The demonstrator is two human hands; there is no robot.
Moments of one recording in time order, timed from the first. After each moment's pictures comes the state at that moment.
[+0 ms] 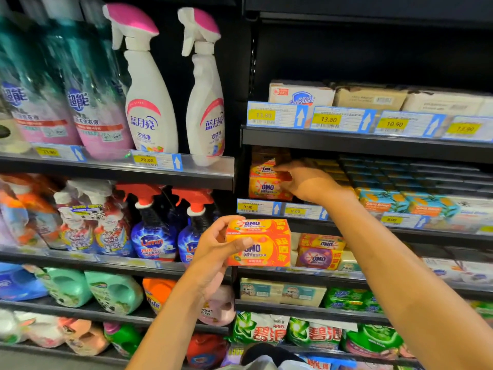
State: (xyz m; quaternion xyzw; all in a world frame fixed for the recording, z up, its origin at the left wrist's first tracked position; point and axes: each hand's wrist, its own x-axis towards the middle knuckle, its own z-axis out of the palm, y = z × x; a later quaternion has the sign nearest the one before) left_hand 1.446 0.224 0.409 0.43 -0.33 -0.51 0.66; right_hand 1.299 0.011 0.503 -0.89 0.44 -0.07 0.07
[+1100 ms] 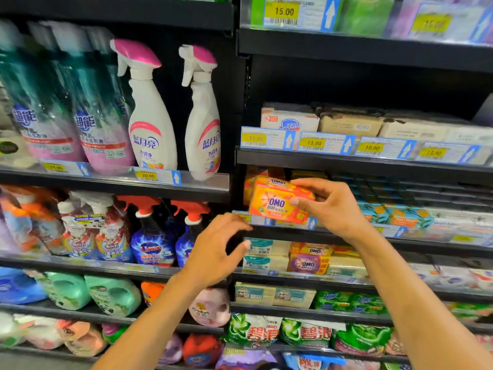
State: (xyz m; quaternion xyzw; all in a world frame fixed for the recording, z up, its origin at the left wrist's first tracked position) left_hand 1.463 0.204 0.424 0.55 -0.71 -0.01 0.44; right_hand 1.223 0.079 0.522 -0.77 0.34 -0.36 0.39
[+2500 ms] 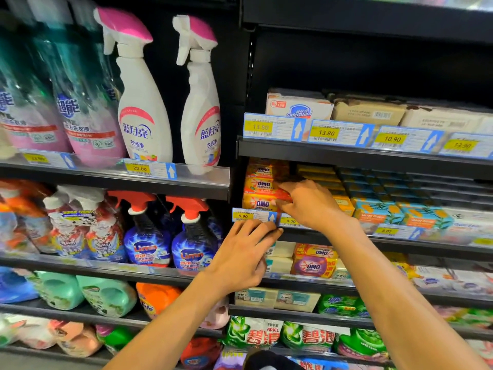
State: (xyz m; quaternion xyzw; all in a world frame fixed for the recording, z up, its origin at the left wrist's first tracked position) left_hand 1.435 0.166 0.397 0.55 -0.80 0.14 0.18; right_hand 1.287 0.040 0.499 -0.89 0.46 -0.07 -0.03
